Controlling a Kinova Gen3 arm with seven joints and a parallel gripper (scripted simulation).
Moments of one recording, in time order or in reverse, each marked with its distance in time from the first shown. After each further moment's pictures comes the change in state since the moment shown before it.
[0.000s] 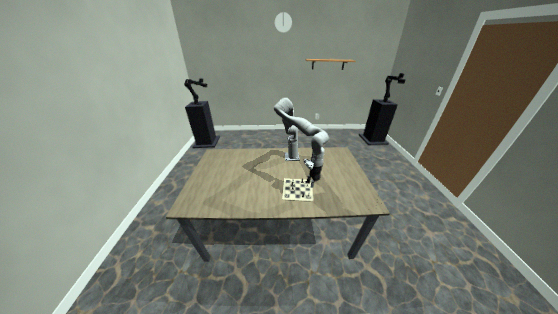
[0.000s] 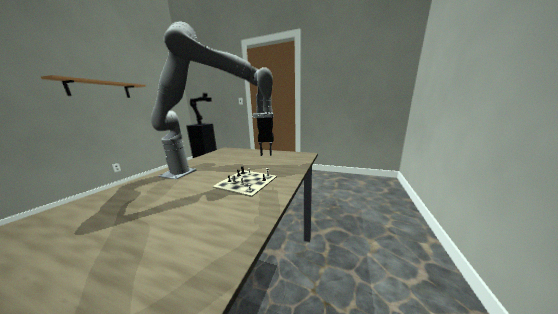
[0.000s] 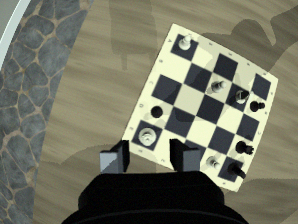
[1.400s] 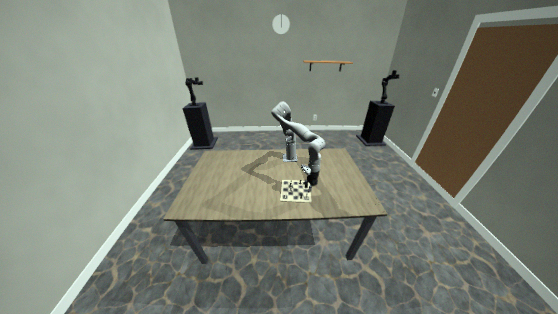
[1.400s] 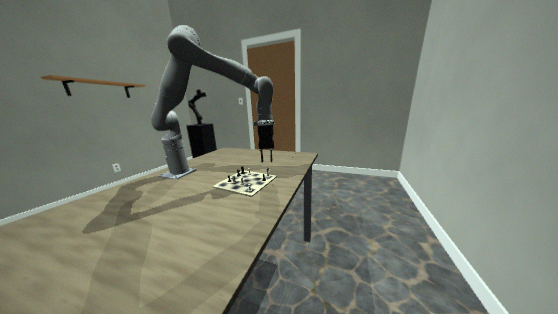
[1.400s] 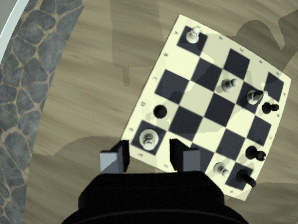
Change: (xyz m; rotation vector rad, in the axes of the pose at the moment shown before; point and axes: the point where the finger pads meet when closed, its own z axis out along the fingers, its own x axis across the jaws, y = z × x) arm -0.002 0.000 0.033 -0.003 -0.005 -0.024
